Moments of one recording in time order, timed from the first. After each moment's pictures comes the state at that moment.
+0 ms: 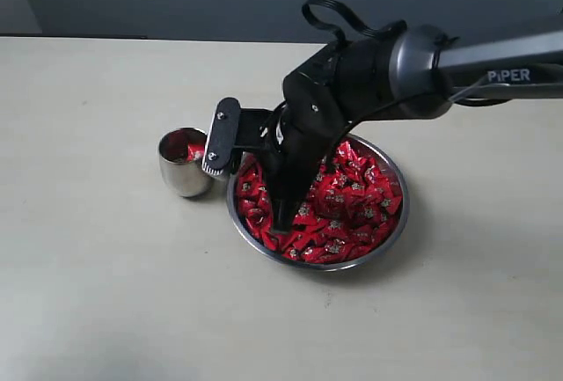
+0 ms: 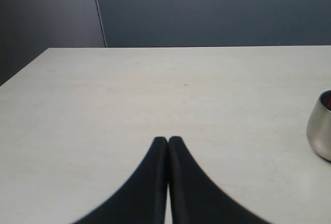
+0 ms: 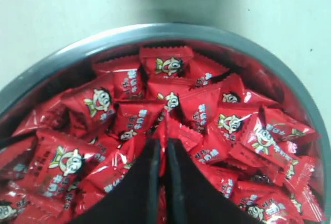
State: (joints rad) left arm 0.22 0.00 0.00 0.04 0.29 -0.02; right arm 0.89 1.99 -1.28 -0.10 0.57 -0.66
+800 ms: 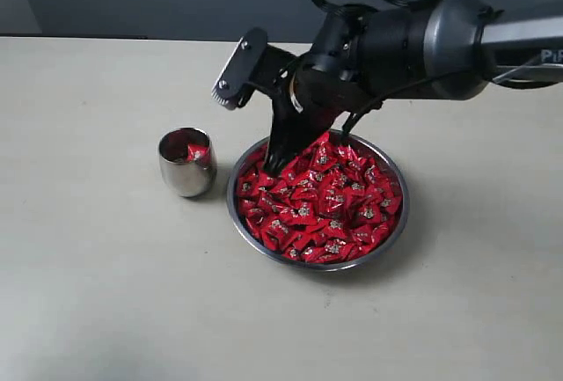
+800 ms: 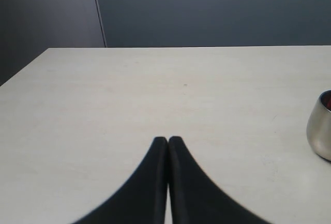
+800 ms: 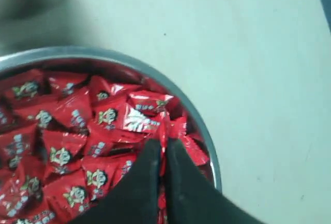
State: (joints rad) left arm 0.22 0.00 0.00 0.04 0.29 -0.02; right arm 0.88 1.90 -1.28 -0.55 0.52 0.01
